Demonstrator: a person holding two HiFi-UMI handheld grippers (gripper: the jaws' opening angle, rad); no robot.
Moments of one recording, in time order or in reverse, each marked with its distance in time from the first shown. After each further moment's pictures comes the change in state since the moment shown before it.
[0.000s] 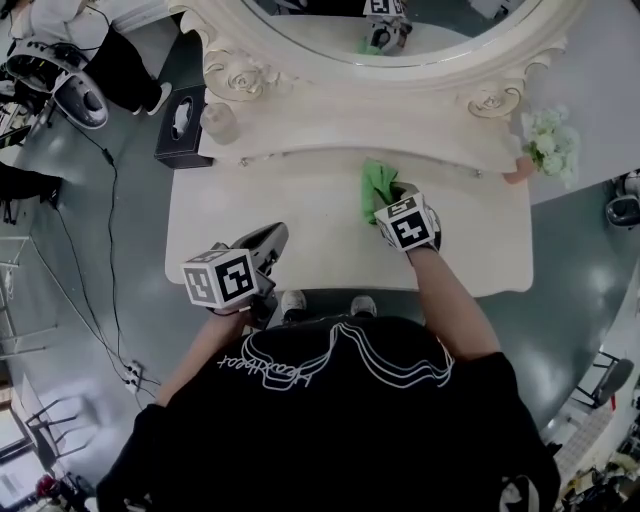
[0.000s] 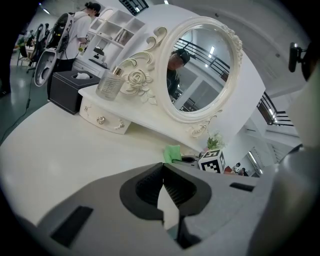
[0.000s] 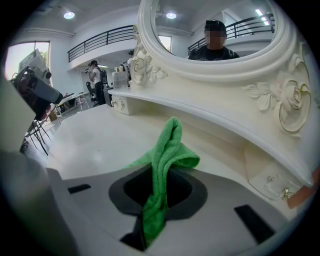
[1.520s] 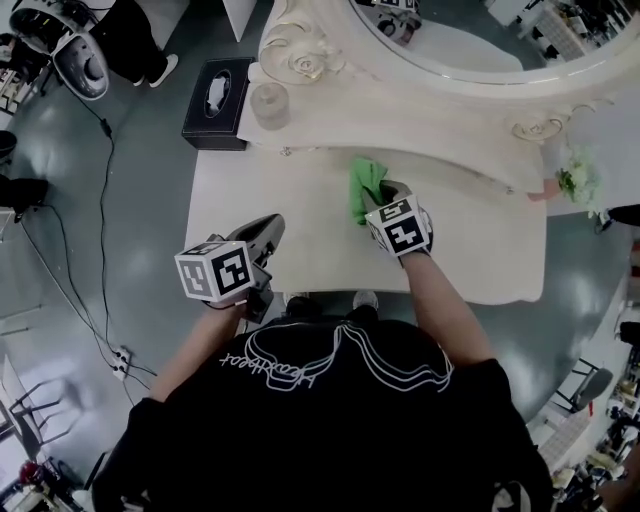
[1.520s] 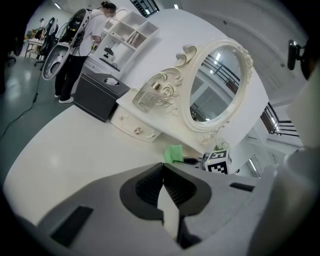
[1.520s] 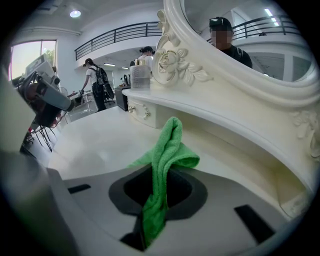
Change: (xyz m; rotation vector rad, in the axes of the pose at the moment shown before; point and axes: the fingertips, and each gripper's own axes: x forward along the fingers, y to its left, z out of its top) left arm -0.046 0.093 0.022 -0.074 -0.030 -0.001; right arm 0.049 0.096 0.065 -0.060 0.007 0.060
